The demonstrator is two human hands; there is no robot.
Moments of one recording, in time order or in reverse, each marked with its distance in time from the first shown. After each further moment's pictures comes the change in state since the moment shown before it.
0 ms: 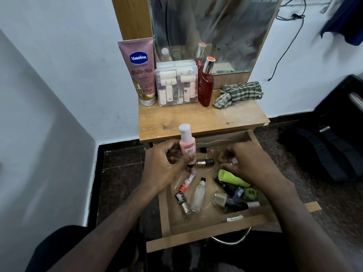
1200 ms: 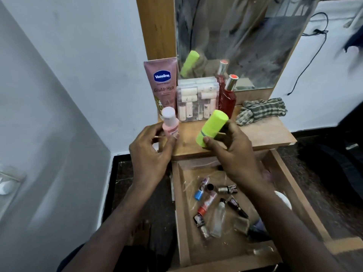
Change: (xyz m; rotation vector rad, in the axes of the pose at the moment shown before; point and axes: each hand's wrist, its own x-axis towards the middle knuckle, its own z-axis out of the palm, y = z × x) left_hand 0.051 -0.010 -0.060 0.206 0.442 0.114; right_hand 0.051 -0.085 -0.010 1.233 0.359 -0.111
